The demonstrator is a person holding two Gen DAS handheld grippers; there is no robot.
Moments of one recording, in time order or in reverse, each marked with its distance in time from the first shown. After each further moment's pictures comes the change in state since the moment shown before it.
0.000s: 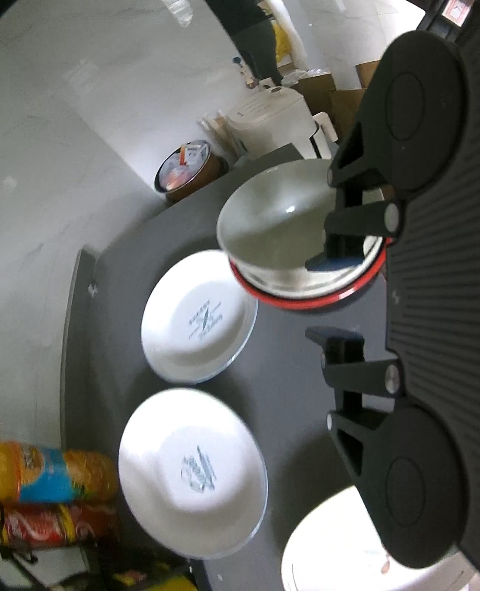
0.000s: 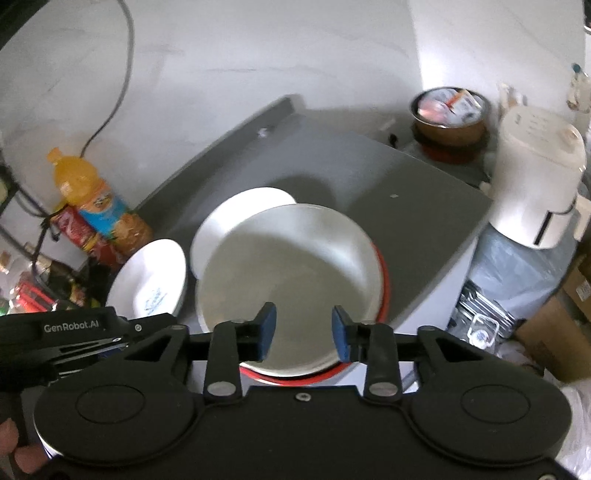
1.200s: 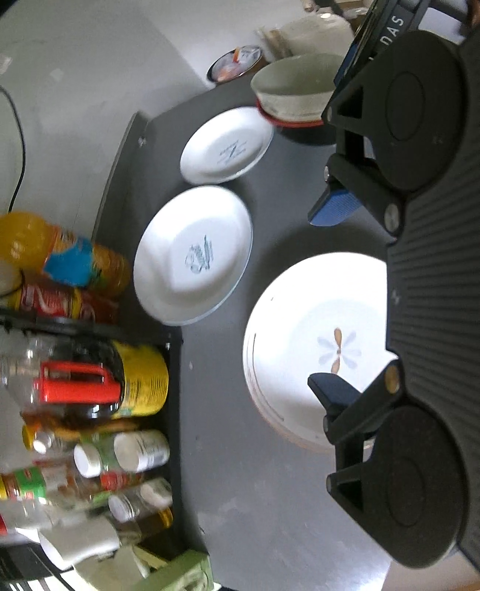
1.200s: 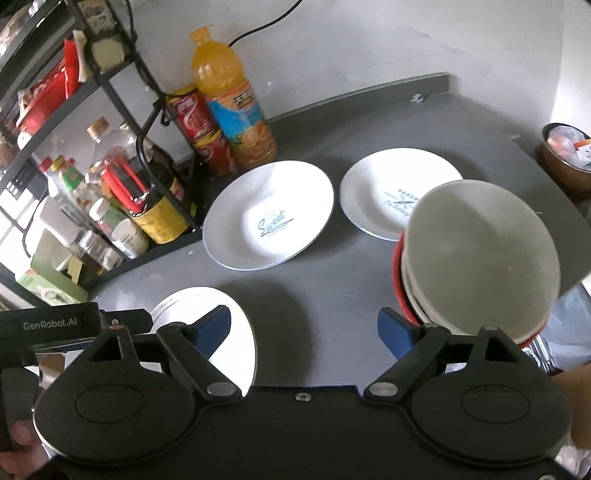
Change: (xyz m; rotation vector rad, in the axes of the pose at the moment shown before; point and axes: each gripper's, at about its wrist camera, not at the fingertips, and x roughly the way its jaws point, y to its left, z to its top) left arm -0.110 0.120 -0.041 -0.208 -0.076 0.310; right arm 0.008 0.129 -0.027 -0.347 0.165 0.179
